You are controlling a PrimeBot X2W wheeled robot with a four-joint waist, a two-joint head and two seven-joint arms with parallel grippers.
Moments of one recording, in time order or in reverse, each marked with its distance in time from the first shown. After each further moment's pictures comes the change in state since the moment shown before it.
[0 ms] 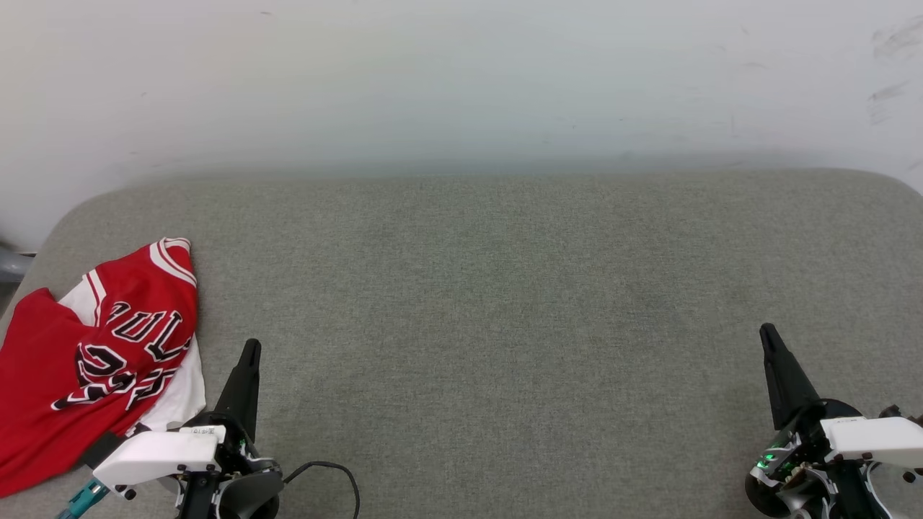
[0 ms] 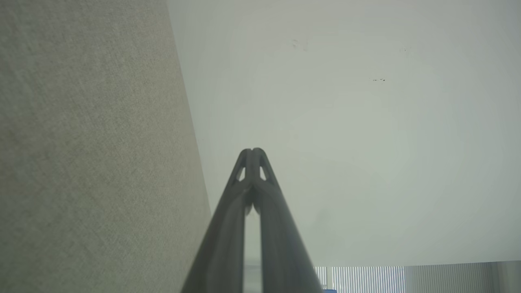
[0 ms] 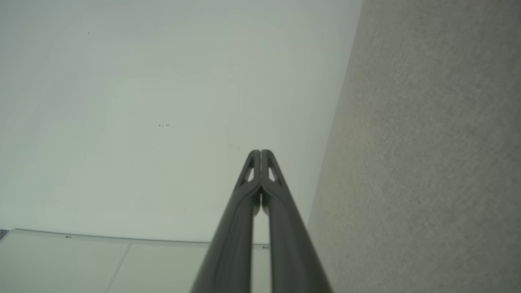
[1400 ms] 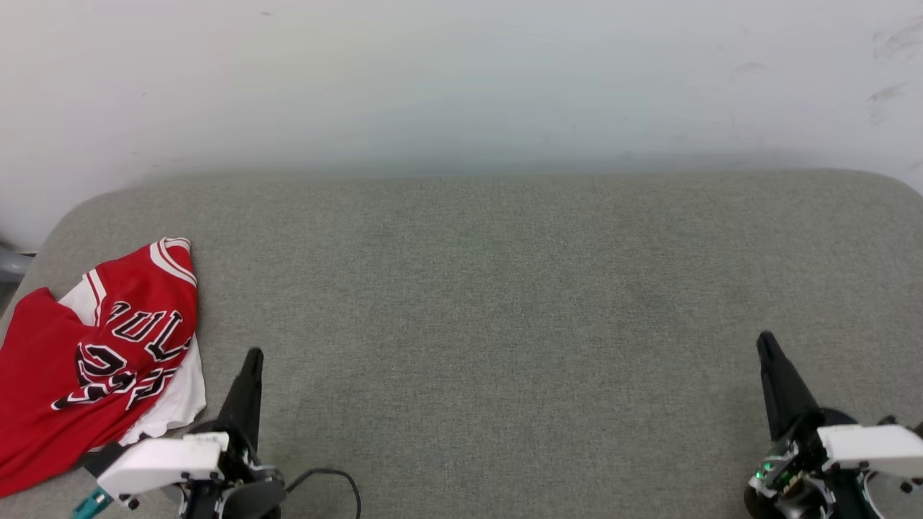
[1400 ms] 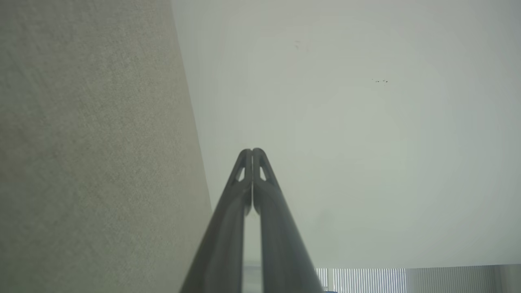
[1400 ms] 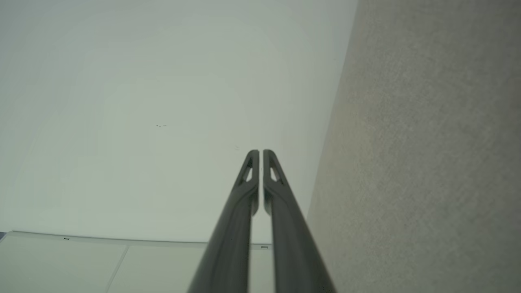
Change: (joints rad) left arm 0.005 -0.001 -0.002 0.010 0.000 0.001 -0.001; right arm 0.006 0.000 0.000 0.009 0.000 0.000 0.000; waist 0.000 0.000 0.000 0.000
